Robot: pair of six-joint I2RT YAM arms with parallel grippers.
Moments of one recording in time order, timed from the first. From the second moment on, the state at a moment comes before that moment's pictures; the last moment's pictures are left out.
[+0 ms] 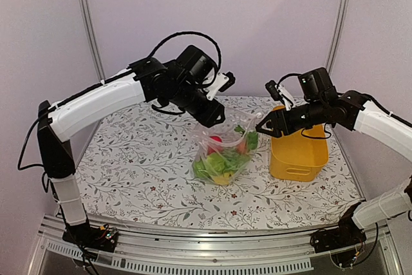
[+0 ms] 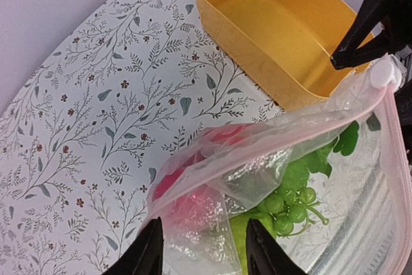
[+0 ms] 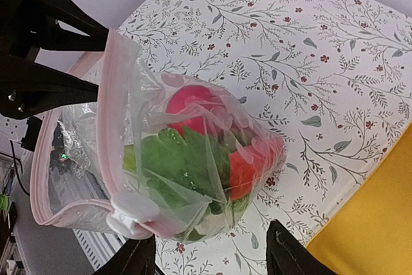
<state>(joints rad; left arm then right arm) -0.96 1.89 1.97 -0.92 -0.08 -0.05 0.62 1.28 1.18 -0.62 -0.35 0.22</state>
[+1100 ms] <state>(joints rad) -1.03 1.76 1.99 -0.90 0.29 -0.10 0.62 1.36 1.29 -0.52 -0.59 -0.16</state>
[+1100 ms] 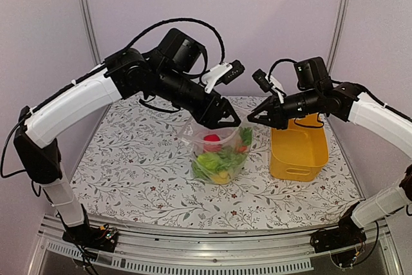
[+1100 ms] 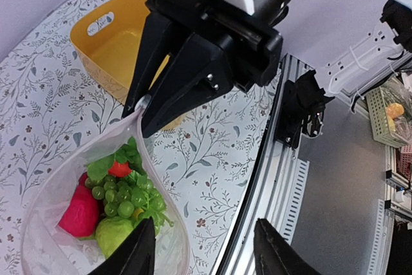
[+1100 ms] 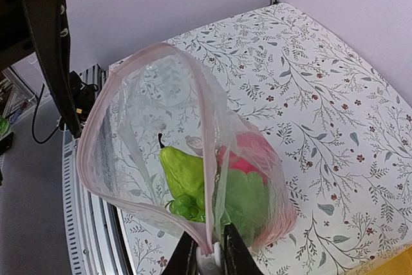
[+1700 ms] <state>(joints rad) -1.03 1.91 2.03 -0.92 0.18 -0.11 0.62 1.36 1.32 -0.58 -0.60 -0.14</state>
